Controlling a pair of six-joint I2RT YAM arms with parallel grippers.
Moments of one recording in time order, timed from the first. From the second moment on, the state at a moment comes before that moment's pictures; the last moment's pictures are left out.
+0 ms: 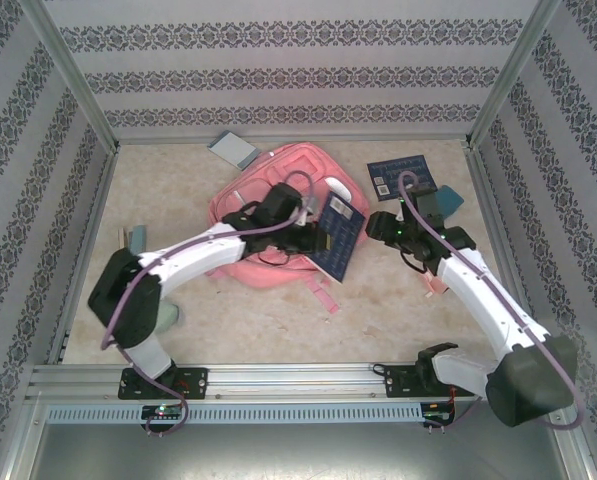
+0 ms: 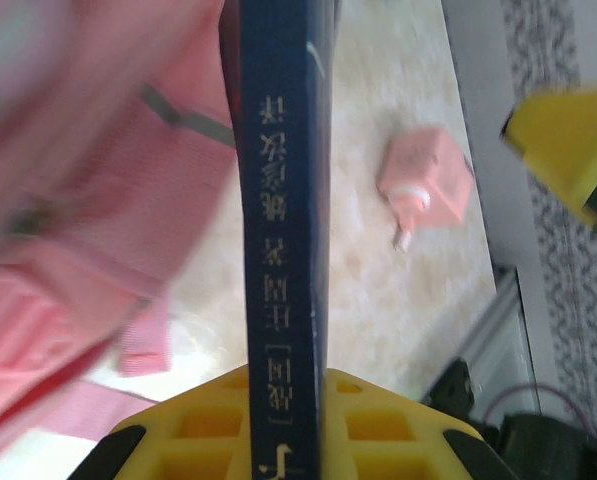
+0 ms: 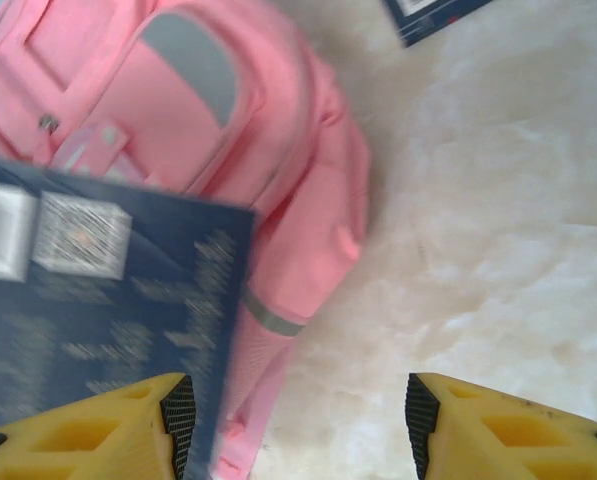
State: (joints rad) left arm -0.68 1.64 1.22 -0.32 0.39 -0.72; right arm 0.30 1.17 0.93 -0.60 -0.05 0.57
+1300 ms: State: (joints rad) left arm -0.38 0.75 0.90 -0.84 -0.29 -0.77; right arm 0.85 2.25 1.88 -0.65 0.03 0.30
